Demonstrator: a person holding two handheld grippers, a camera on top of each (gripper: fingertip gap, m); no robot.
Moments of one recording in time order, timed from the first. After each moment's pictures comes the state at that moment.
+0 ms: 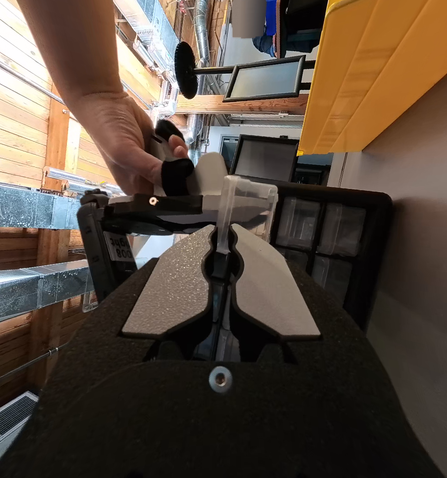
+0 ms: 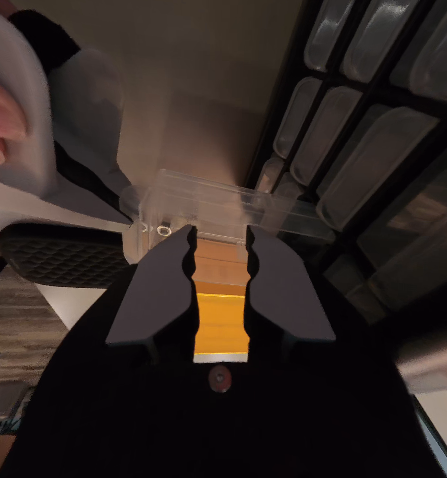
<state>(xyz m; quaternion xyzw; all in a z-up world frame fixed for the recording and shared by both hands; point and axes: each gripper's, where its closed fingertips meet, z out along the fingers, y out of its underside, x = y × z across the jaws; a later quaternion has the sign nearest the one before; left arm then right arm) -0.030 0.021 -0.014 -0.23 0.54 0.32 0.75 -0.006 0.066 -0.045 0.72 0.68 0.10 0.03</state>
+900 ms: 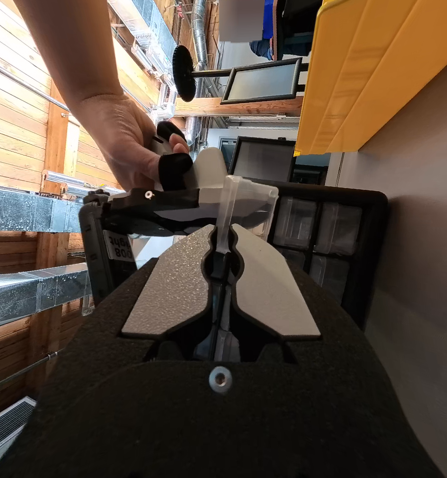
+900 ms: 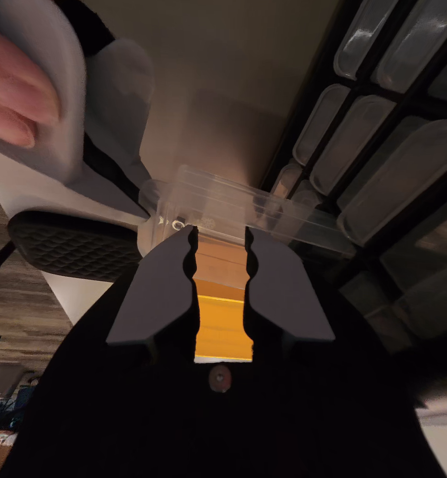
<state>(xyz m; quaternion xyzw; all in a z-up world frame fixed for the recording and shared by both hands) -0.030 0.021 -0.018 -0.22 0.54 0.32 0.75 -0.005 0.057 -0.051 0.71 0.70 0.07 0.05</state>
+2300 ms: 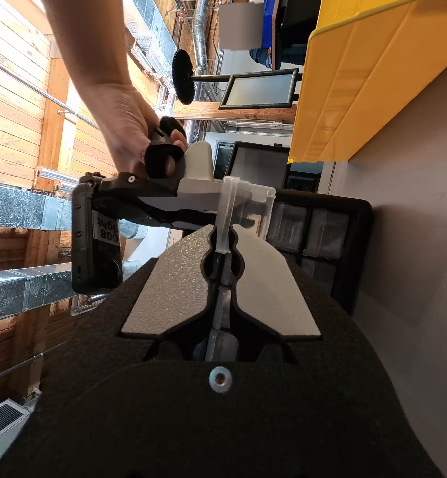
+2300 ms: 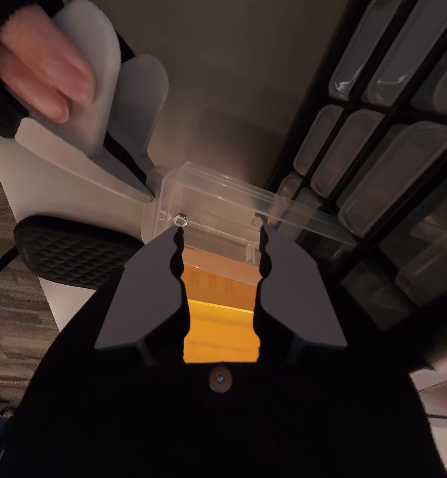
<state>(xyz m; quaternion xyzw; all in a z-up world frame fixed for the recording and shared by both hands) -0.030 0.013 -0.023 -0.23 0.54 0.30 0.75 -0.010 0.051 -0.043 0.70 0.72 0.03 0.02</state>
